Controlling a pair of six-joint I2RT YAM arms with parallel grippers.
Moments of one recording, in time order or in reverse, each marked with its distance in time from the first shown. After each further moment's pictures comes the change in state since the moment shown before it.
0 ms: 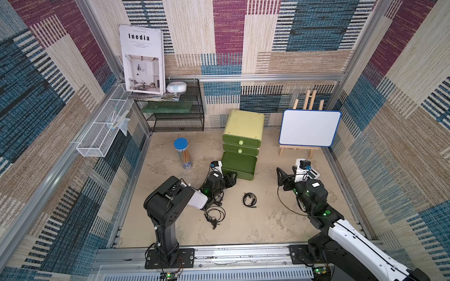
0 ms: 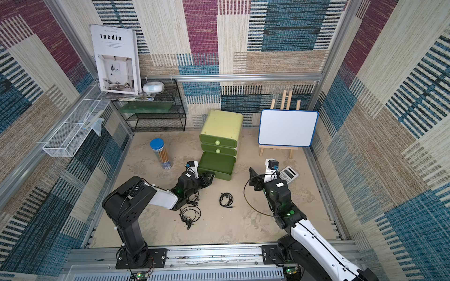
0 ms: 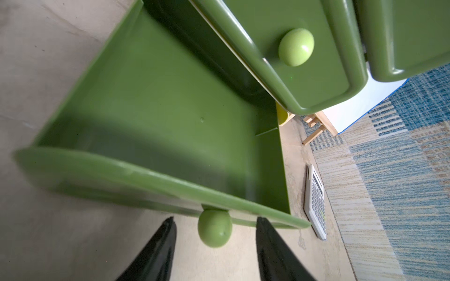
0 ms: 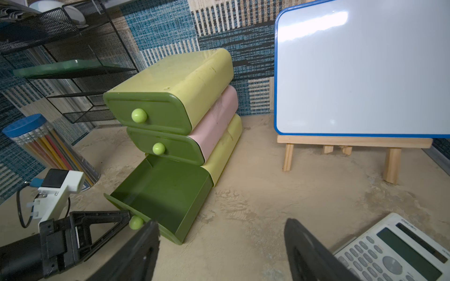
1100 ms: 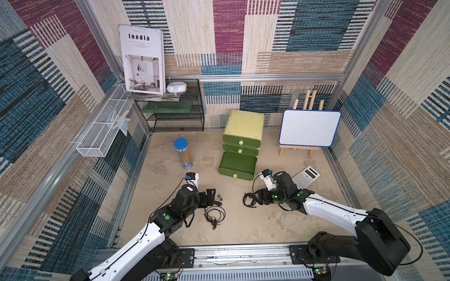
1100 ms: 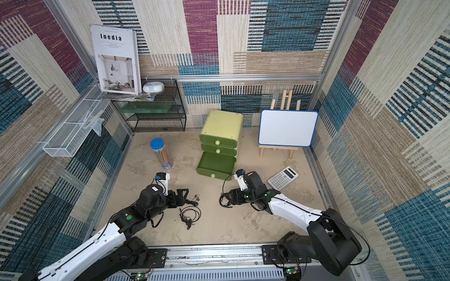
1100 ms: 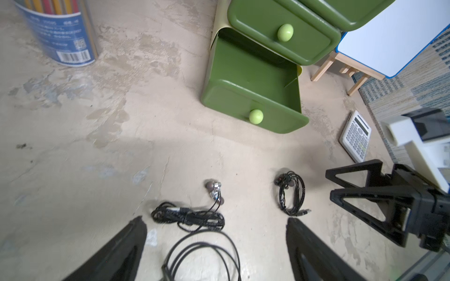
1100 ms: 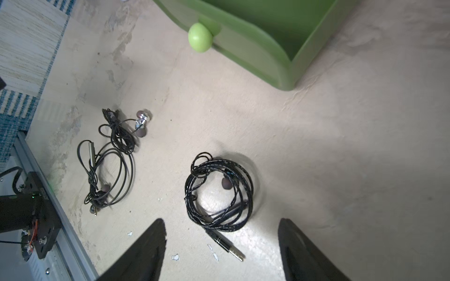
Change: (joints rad) left arm -0.002 -1.122 -0.148 -1.217 -0.161 0.246; right arm 0.138 0.558 0.179 -0.272 -0.488 0.121
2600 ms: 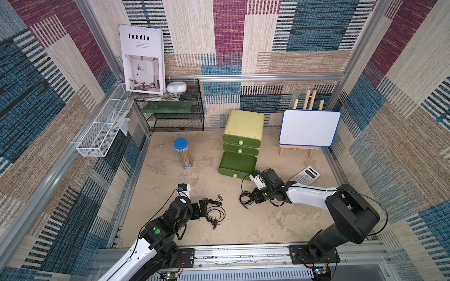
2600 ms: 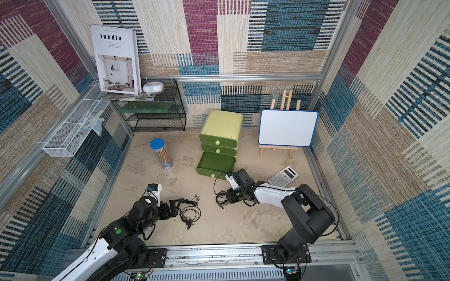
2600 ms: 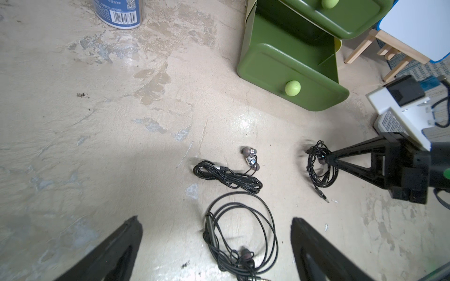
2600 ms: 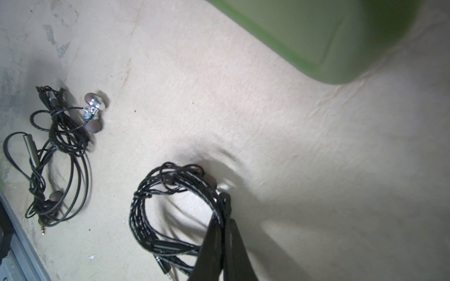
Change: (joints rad) left arm 0.000 -0.200 -0.088 -0.177 -0.050 -0.024; right arm 0.027 0.269 0.142 -0.029 0.001 -0.066
